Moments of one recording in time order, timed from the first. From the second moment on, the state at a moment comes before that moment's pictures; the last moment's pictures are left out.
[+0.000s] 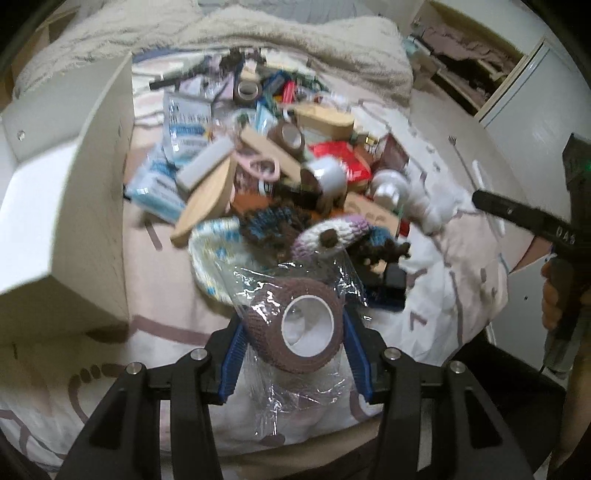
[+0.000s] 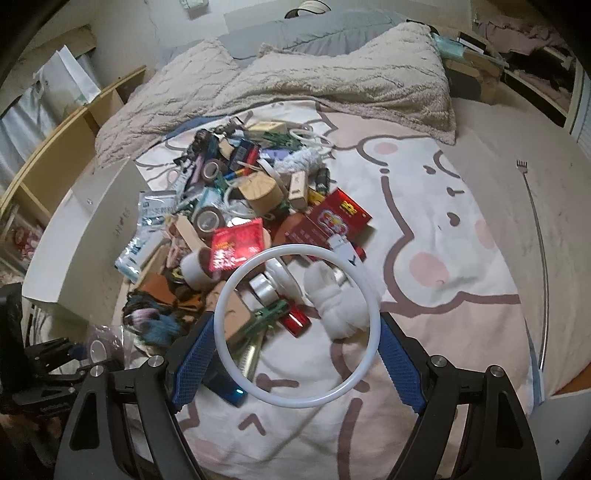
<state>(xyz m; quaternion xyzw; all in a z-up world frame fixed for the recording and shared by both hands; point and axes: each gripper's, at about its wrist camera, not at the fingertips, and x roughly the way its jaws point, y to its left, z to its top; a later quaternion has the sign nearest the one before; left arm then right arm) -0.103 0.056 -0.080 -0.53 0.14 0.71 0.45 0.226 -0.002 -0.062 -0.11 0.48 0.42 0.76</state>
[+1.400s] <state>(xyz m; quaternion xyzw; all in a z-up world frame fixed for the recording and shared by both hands) -0.214 0.012 0.032 -0.37 0.05 0.84 0.39 0.158 0.086 0.010 -0.06 0.35 0.51 0.78</state>
